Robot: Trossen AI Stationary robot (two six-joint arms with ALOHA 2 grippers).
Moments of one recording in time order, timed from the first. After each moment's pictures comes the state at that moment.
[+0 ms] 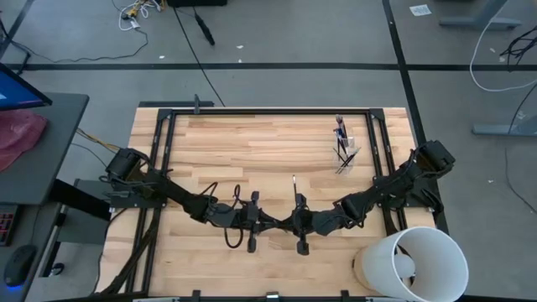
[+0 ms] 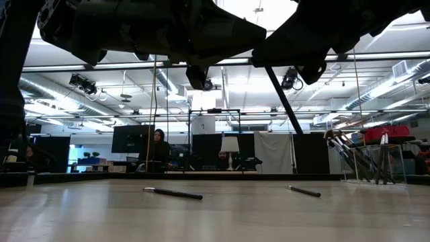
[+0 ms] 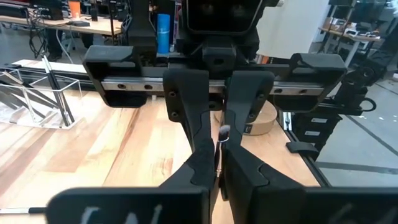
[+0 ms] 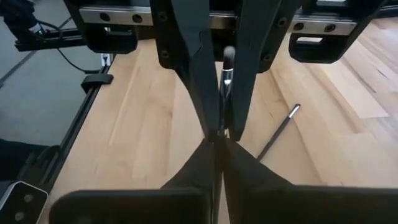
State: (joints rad) left arm -0.41 1.77 0.81 0.85 -0.37 -0.19; right arm 0.49 1.63 0.87 0.29 0.38 0.30
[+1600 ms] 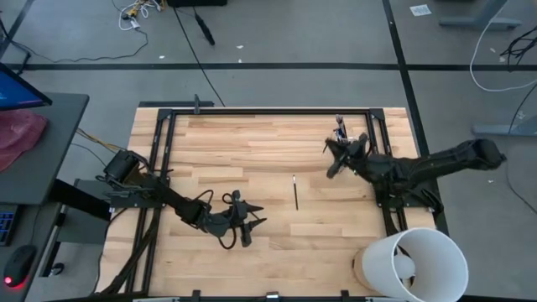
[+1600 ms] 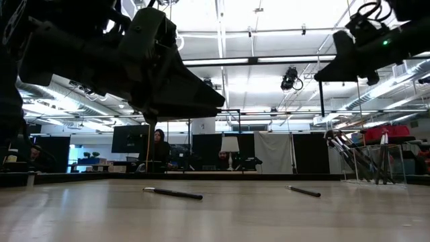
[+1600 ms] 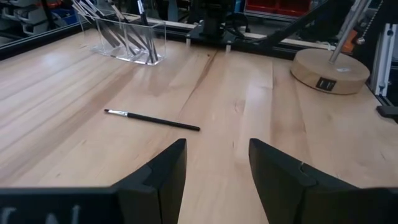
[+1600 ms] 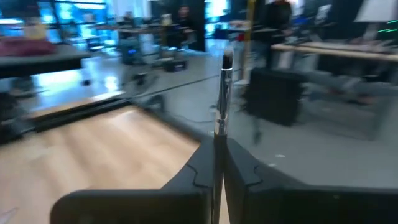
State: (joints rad) left arm -0.50 1.77 0.67 0.76 -0.72 -0.35; right arm 0.13 0.81 0.35 0.34 0.88 0.09
